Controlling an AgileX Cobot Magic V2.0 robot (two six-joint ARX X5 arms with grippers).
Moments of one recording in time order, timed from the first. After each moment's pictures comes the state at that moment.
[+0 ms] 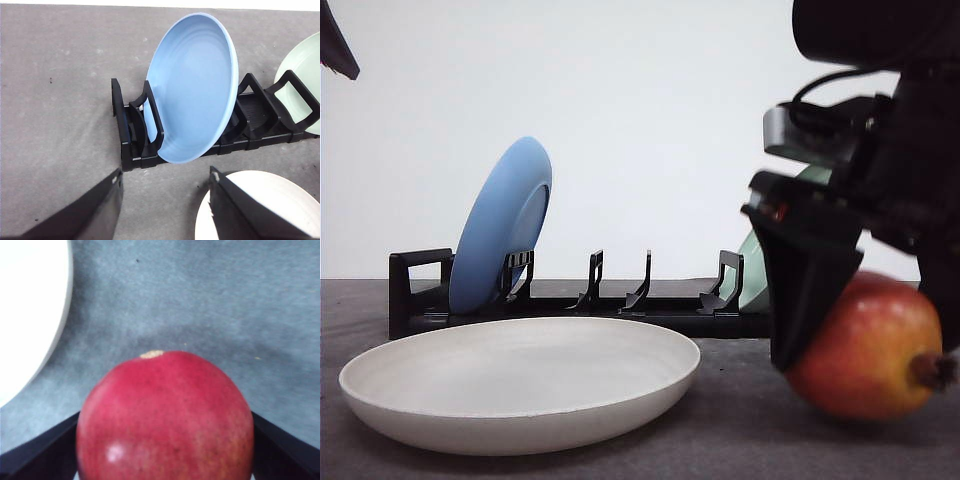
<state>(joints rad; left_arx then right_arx) -0.28 0.74 0.74 -0.48 0.03 -0.12 0.72 1.29 0.73 -0.57 -0.04 0.46</state>
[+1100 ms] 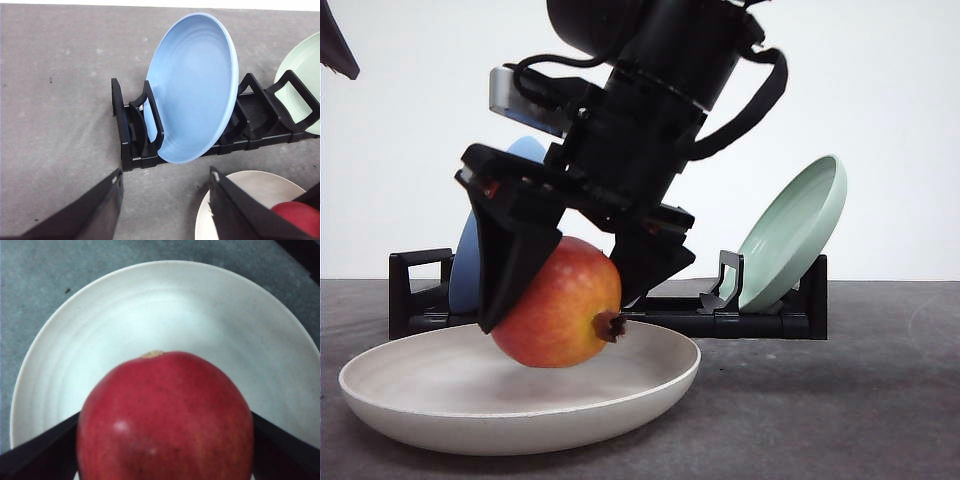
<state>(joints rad) -0.28 0.74 0.74 -0.48 0.03 -0.12 0.92 1.75 1.13 -0.36 -0.13 0.13</state>
